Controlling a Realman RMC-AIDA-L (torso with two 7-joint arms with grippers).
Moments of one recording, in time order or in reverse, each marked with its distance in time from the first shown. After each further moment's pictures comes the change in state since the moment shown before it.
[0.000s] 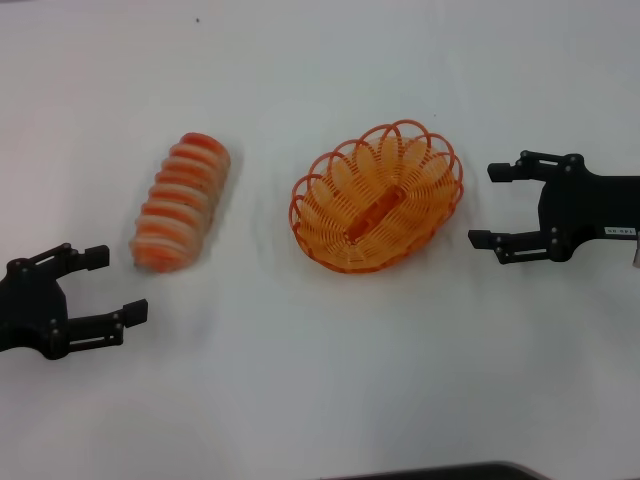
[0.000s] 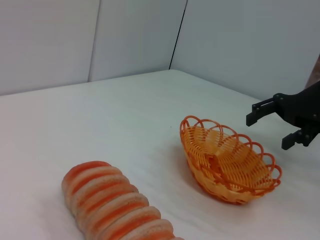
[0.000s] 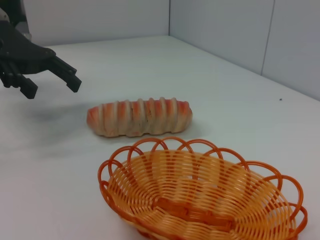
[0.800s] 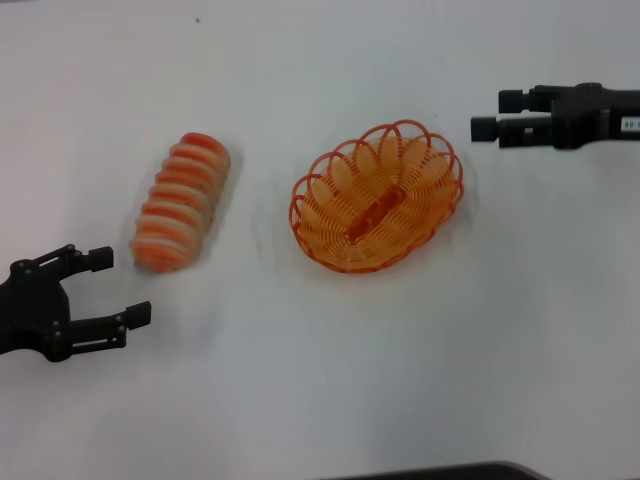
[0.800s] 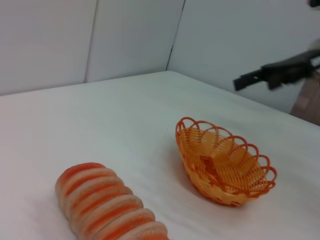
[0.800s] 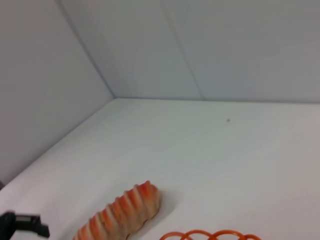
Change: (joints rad) left arm -0.001 -0.001 0.000 -0.003 0.000 0.011 0.000; right arm 0.091 -0.029 0.027 -0.114 0.055 -0.073 0.716
